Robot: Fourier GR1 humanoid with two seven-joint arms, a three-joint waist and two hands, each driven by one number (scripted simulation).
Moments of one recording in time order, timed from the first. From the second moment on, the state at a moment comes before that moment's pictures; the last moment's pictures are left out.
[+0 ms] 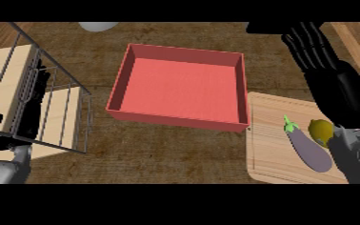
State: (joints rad) left arm -0.11 0.56 -0.15 -1.49 0.28 0.37 -0.08; right arm -0.33 -0.48 0.15 -1.70 -0.39 0.02 -0.11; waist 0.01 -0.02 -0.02
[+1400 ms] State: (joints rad) left arm -0.03 0.65 -0.19 -1.45 0.14 0.38 0.01; right arm -0.23 -1.01 0.17 -1.34 0.00 0.50 -0.74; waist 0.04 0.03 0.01
